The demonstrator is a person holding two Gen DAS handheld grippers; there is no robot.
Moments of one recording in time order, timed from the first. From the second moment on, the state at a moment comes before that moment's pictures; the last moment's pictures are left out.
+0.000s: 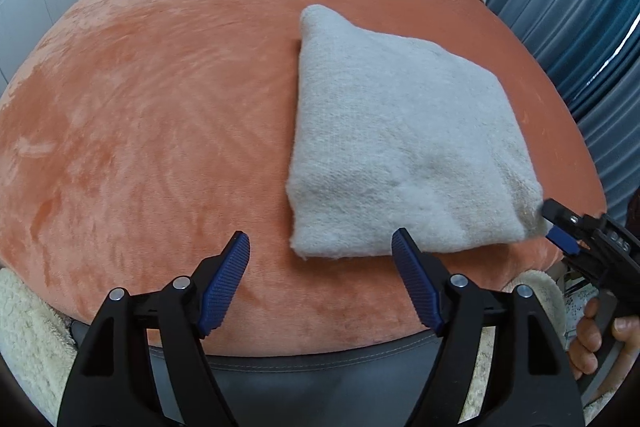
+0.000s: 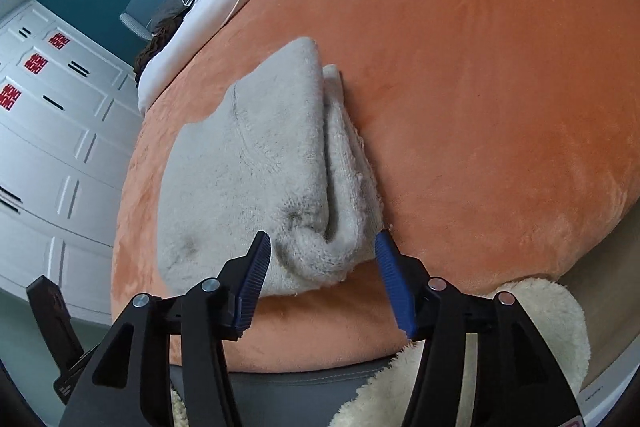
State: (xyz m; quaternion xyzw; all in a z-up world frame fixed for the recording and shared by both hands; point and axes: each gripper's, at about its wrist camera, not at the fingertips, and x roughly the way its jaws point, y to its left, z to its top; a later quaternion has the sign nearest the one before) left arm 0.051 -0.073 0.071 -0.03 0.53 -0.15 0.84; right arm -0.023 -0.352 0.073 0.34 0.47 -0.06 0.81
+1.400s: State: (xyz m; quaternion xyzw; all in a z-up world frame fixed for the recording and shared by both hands) left arm 0.108 -0.117 0.075 -0.03 0.54 -0.15 0.83; right arm -0.030 -0.363 0.034 0.32 0.49 -0.08 0.81
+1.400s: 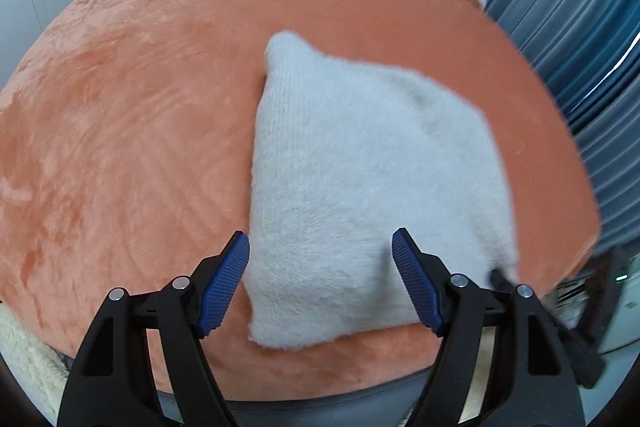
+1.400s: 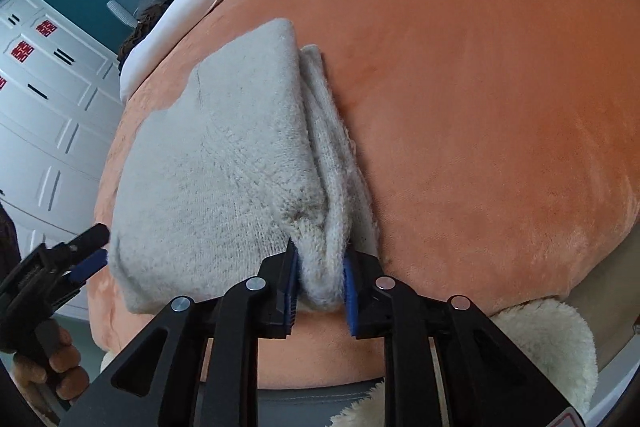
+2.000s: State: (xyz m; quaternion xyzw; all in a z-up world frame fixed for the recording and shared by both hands) left arm 0.109 -0.115 0.043 0.00 0.56 -0.14 0.81; right arm 0.092 -0.383 0.086 0.29 0.42 -0.05 0.86
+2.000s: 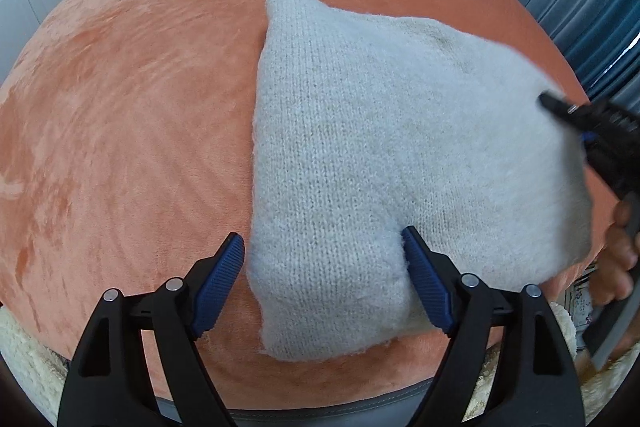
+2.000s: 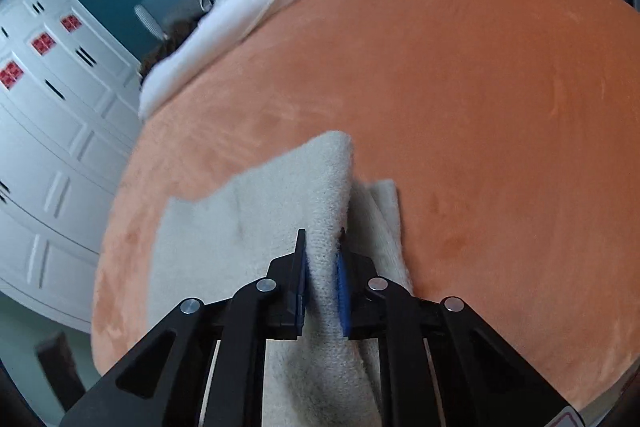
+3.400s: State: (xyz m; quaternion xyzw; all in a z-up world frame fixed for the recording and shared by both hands) left arm 0.099 -0.083 0.073 -0.11 0.53 -0.18 0.82; right arm 0.000 -0.380 0.063 0.27 0.46 -0.09 0.84
